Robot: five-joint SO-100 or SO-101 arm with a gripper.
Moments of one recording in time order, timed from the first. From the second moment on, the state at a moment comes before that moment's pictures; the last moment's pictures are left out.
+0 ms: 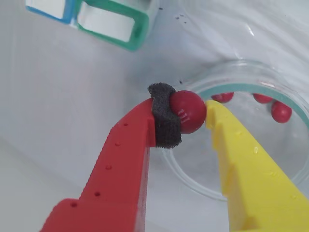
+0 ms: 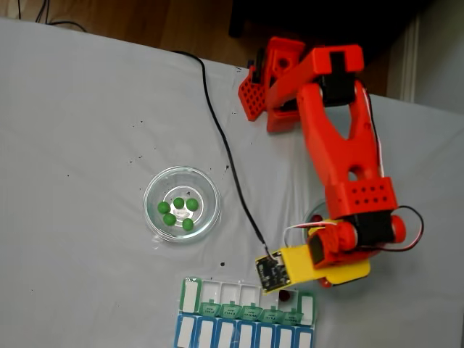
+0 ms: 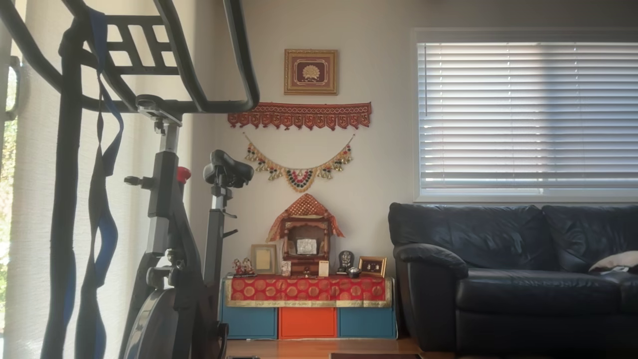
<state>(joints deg) -17.1 99.4 78.5 79.1 -4.7</state>
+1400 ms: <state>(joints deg) -5.9 74.8 52.2 85.3 -7.7</state>
